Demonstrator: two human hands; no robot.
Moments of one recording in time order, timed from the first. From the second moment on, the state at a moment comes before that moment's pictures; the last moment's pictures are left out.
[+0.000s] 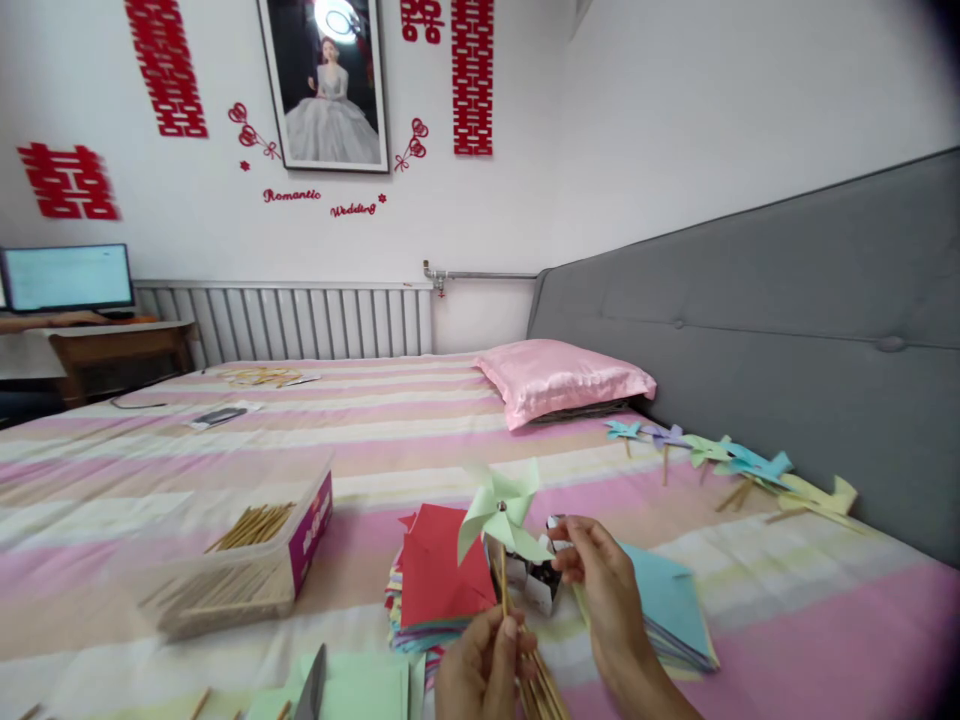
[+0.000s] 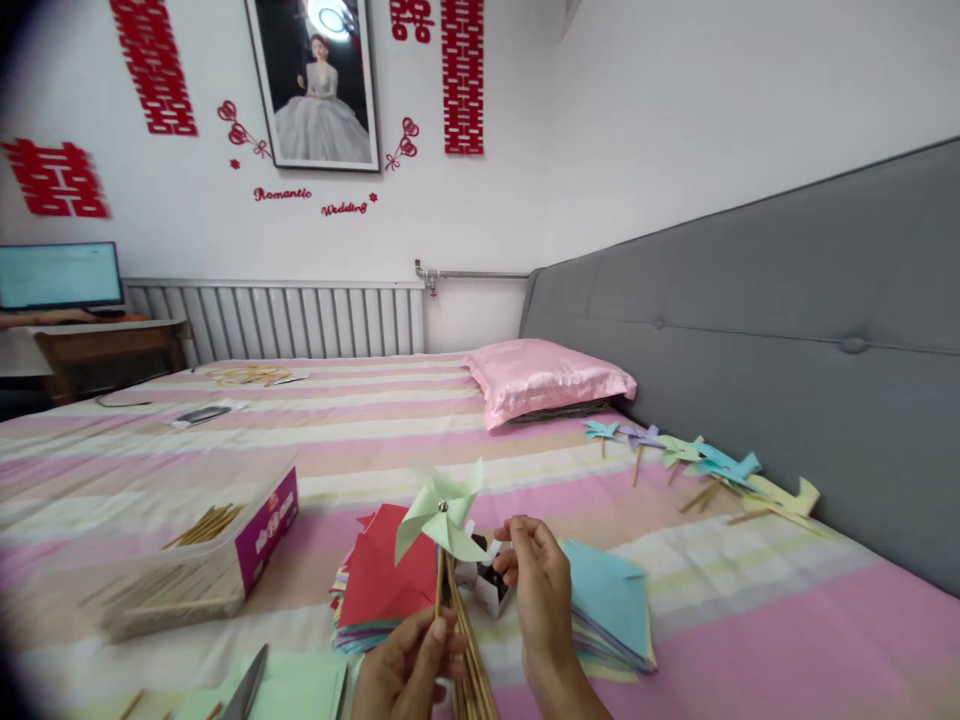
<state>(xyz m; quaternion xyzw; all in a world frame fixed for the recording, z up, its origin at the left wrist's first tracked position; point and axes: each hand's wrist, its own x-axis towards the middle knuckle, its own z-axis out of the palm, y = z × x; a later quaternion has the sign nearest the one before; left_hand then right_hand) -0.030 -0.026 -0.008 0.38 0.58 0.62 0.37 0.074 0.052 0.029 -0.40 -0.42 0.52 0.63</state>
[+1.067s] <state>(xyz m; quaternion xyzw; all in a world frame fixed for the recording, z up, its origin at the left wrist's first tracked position) -0.011 -0.114 -0.022 0.62 0.64 0.42 0.13 0.076 -0.093 -0.009 -0.43 -0.63 0.22 0.60</state>
